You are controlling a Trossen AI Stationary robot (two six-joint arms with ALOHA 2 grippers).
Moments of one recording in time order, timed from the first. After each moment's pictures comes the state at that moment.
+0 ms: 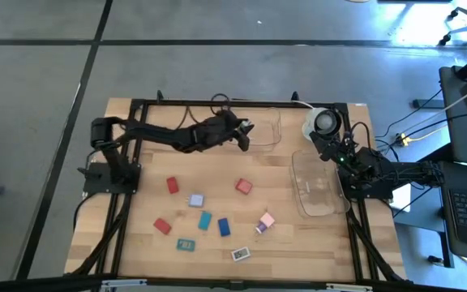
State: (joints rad) left arm 0.24 1.76 1.01 0.50 -0.38 -0.38; right arm 0.03 0.00 0.02 0.09 0.71 0.80
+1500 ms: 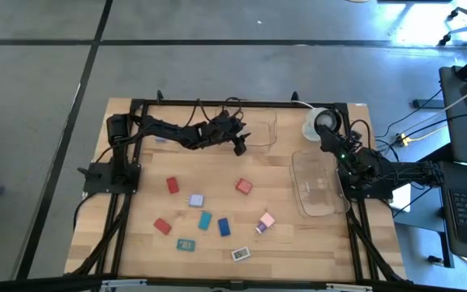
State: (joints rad) left arm 0.32 1.90 1.01 0.47 -0.21 0.03; right arm 0.03 0.00 0.02 0.09 1.03 0.73
